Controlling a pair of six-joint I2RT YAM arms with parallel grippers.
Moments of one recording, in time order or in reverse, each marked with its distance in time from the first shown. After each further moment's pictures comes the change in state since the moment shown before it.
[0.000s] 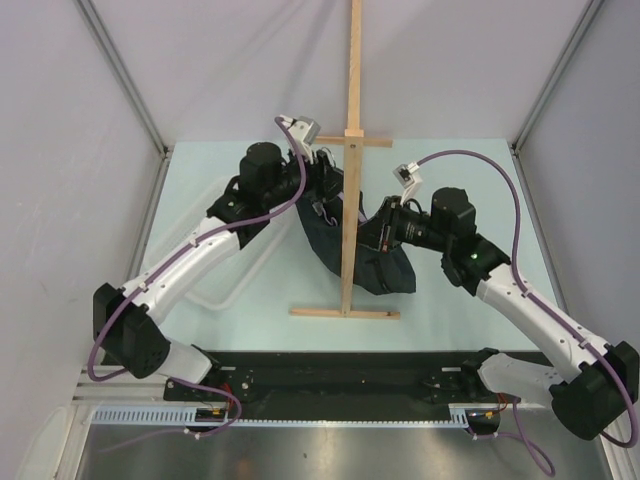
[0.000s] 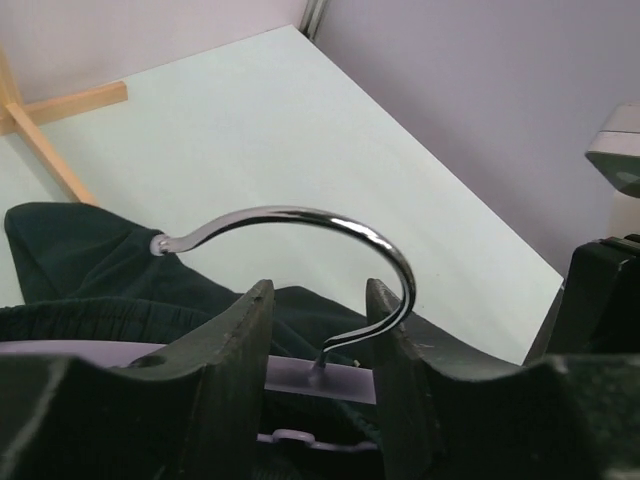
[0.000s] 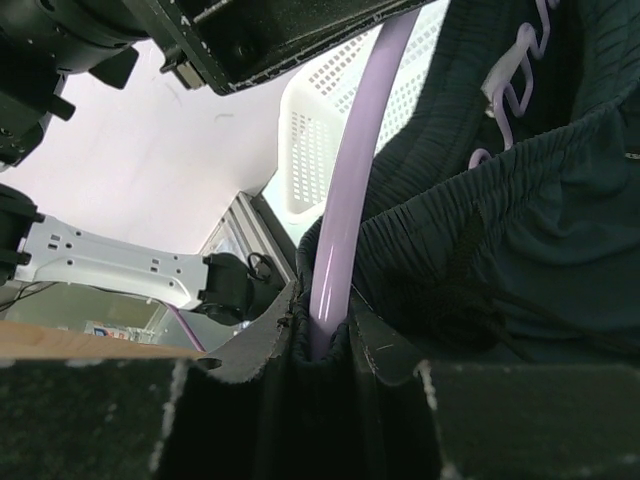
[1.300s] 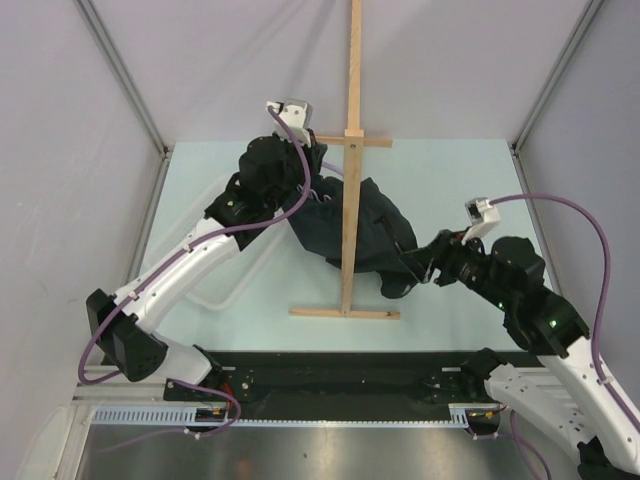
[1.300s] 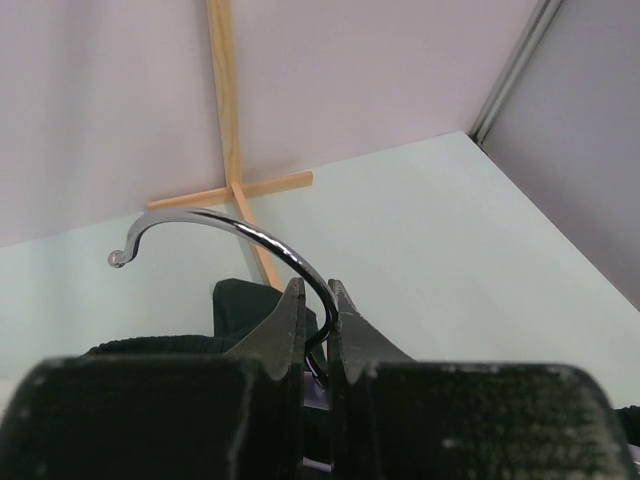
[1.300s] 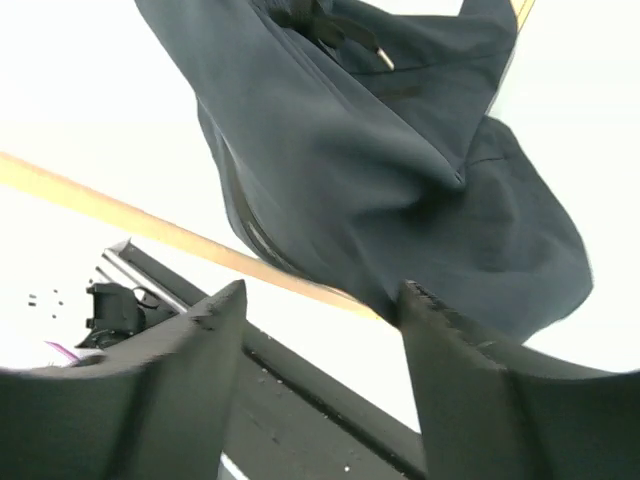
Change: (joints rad) left arm -0.103 -0.016 0.106 -0.015 -0.505 0.150; right arm 0.023 -0.418 0.030 -0.555 0.464 -0.118
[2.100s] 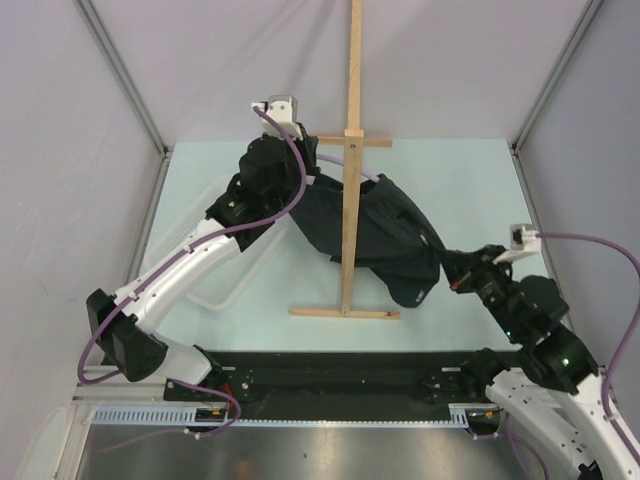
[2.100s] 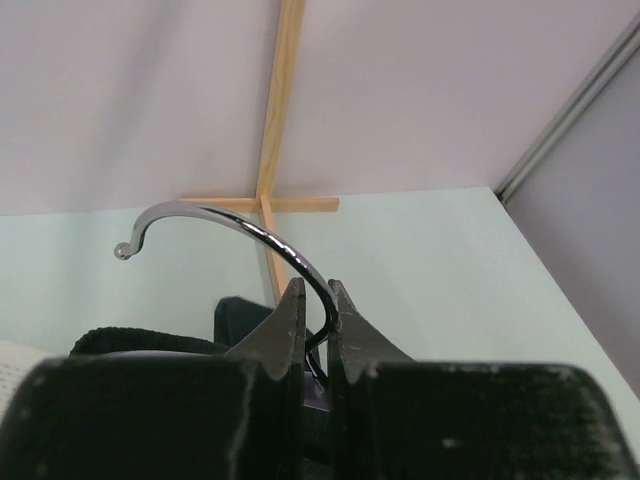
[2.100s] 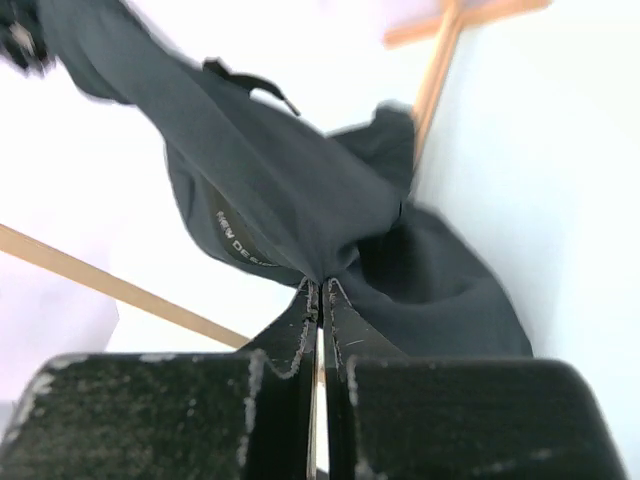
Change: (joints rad) left arm -0.005 0.003 0.017 0.021 -0.176 -0.102; right arm 0.001 -0.278 -0.209 0.131 0.259 0.038
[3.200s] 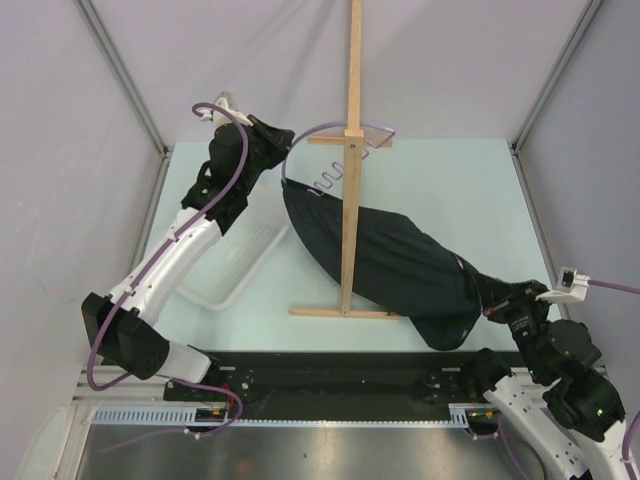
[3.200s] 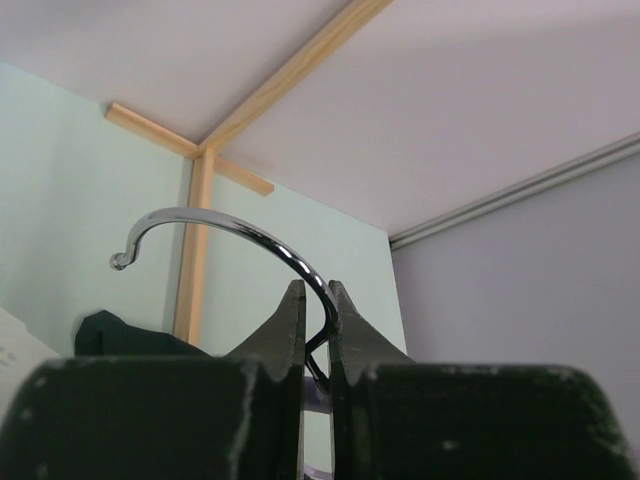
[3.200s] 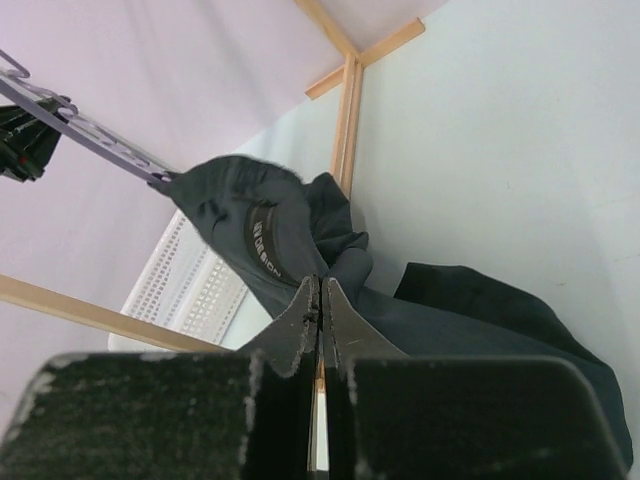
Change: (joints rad) left arm 0.242 0.000 -0.027 -0.073 0.189 -0.590; right arm 0.012 -0.344 -0.009 -0.324 0.278 0.182
